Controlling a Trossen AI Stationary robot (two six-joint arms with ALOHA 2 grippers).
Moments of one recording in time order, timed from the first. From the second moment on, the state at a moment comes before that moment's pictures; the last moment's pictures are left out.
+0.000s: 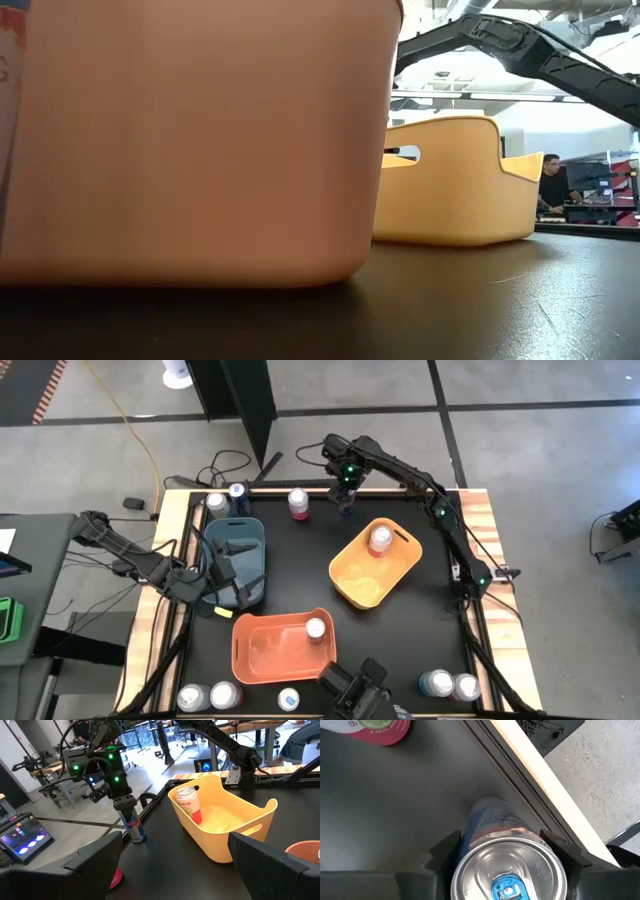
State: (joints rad) left arm -0.50 0.86 0.72 -0.12 -1.03 0.00; right arm -0.66 2.38 2.35 -1.35 0.02 0.02
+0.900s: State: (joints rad) left arm -0.50 0.86 0.72 -0.12 -1.03 0.00; right arm -0.30 2.03 2.36 -1.41 0.06 0.00
